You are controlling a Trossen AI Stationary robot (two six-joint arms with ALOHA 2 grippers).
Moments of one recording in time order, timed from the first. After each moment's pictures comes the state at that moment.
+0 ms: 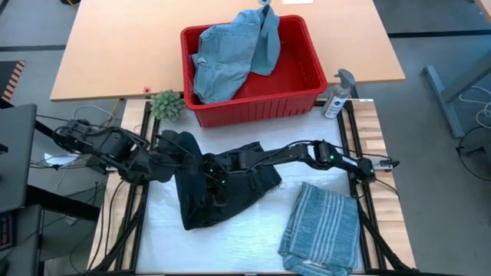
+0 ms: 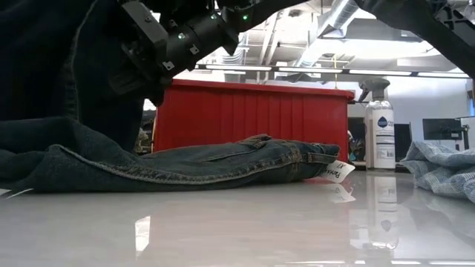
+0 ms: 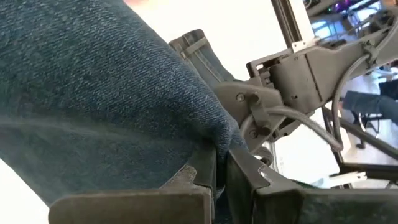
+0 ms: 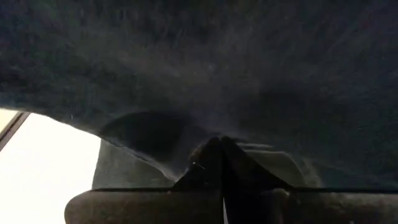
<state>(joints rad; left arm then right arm) -0.39 1.29 1.62 -1.27 -0.54 -1.55 0.05 2.41 2.09 -0.35 -0.33 -0.06</state>
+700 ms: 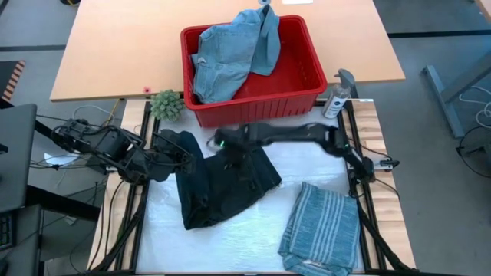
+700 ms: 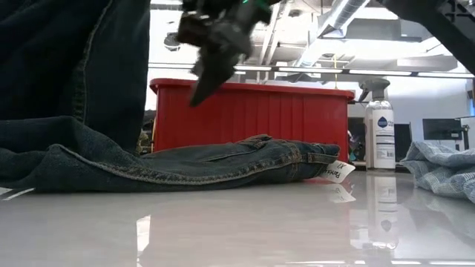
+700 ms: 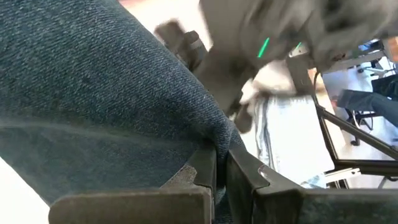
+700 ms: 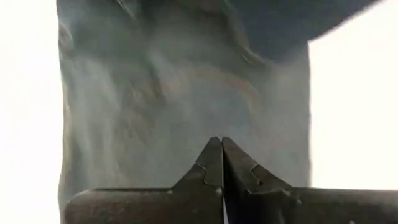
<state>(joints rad) -0.39 1.28 1.63 -1.26 -0.54 -1.53 -0.08 2.22 2.09 -0.94 -0.20 -0.45</state>
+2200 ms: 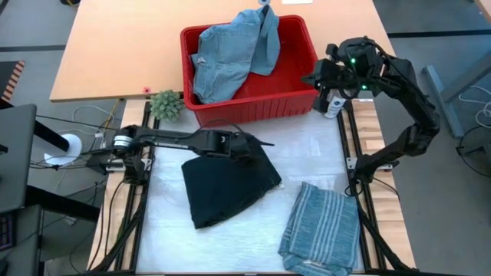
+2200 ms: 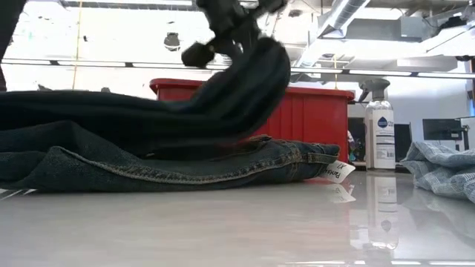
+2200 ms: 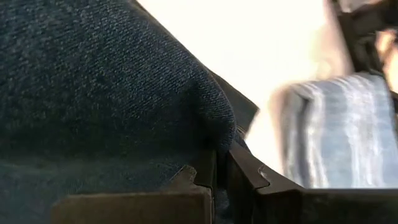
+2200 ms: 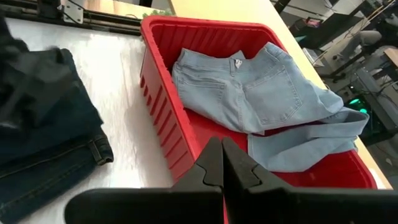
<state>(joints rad) 0.01 1.83 1.63 -0.73 -0.16 -1.11 -0.42 1.40 2.09 -1.22 0.13 -0.42</state>
